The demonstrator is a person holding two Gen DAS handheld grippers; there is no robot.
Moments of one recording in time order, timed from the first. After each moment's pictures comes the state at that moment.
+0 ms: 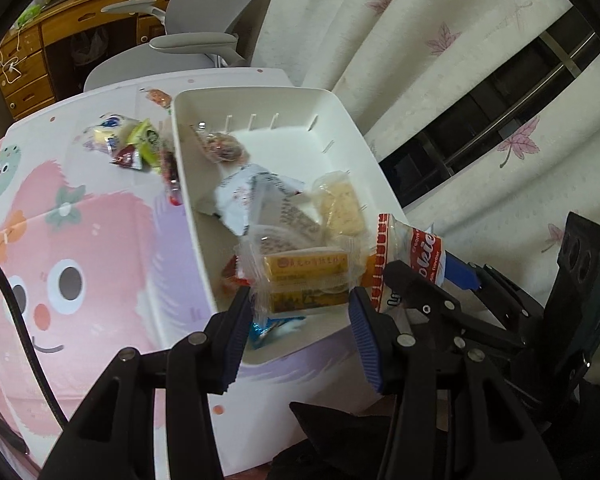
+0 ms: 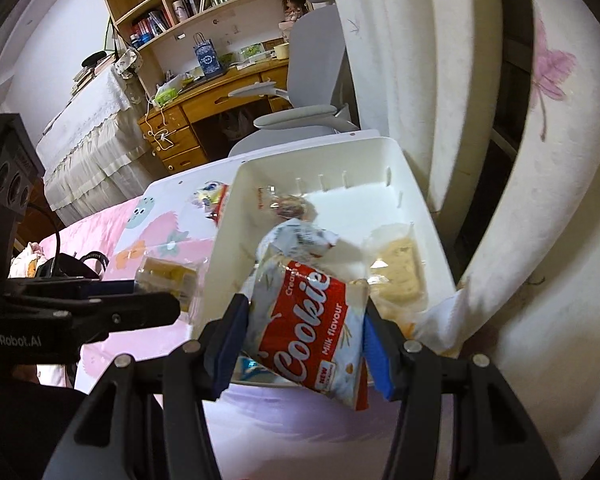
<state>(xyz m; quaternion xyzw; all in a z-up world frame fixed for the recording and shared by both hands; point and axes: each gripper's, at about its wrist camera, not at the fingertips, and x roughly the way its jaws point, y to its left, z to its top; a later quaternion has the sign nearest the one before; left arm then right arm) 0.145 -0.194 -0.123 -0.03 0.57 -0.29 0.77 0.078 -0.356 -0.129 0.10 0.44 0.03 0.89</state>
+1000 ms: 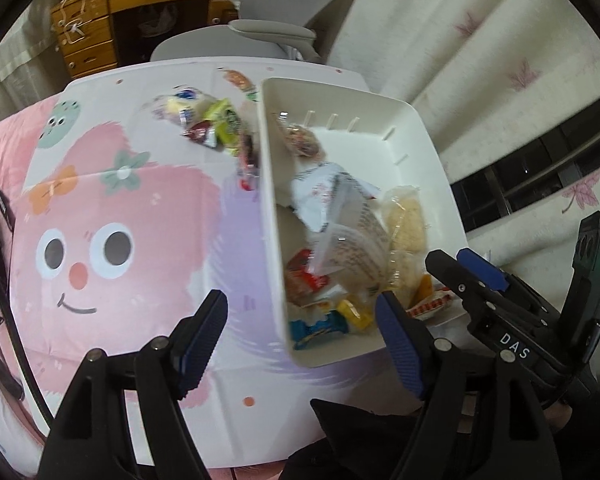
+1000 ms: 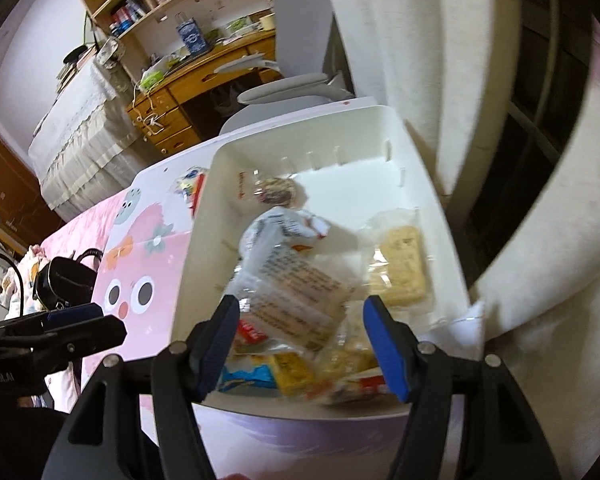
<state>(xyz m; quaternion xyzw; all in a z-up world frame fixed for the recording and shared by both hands) 0.159 -0.148 -0.136 -0.06 0.59 -0.17 0.79 0.122 -0.357 -0.155 0.13 0.49 0.04 0.86</state>
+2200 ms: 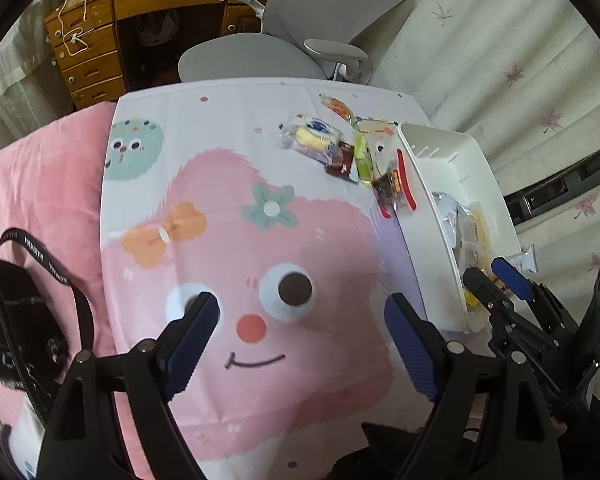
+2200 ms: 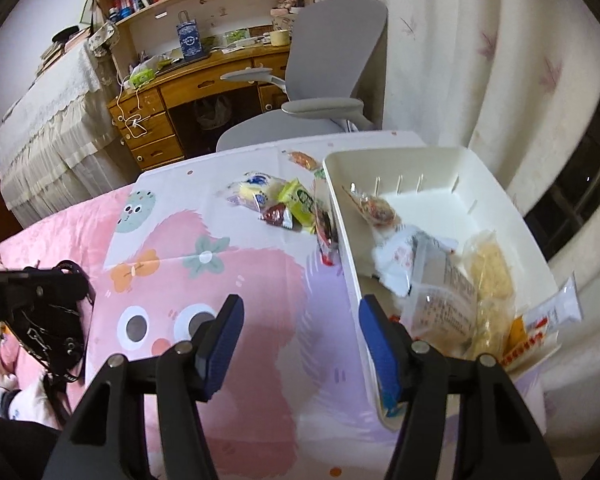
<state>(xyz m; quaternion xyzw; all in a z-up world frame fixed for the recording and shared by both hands) 0.251 0.062 -0.131 -0.02 0.59 -0.23 0.78 0.145 -0.152 -0.136 0.06 0.45 -0.06 0.89</state>
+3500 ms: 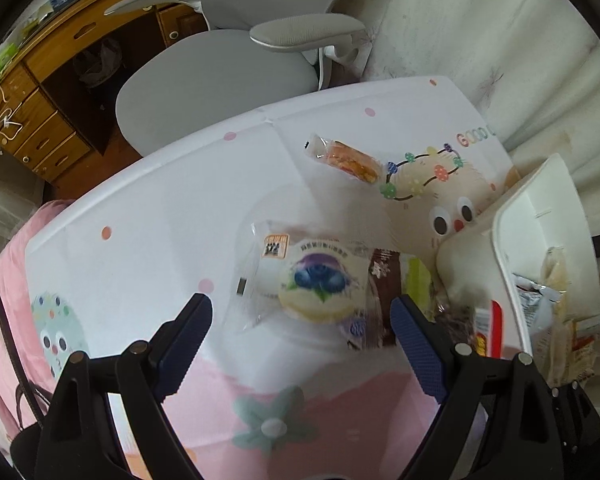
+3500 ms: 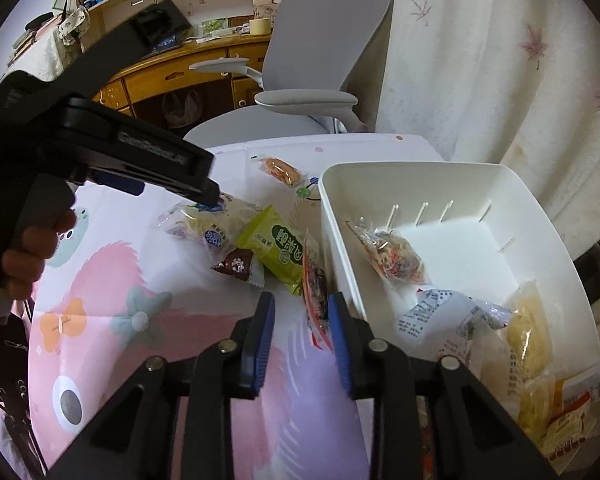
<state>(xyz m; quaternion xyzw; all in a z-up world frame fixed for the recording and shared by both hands) 0.456 -0.095 -0.236 0.12 0.60 -0.25 0.75 0.258 -0.166 -0.208 0.03 0.46 -0.11 0.88</state>
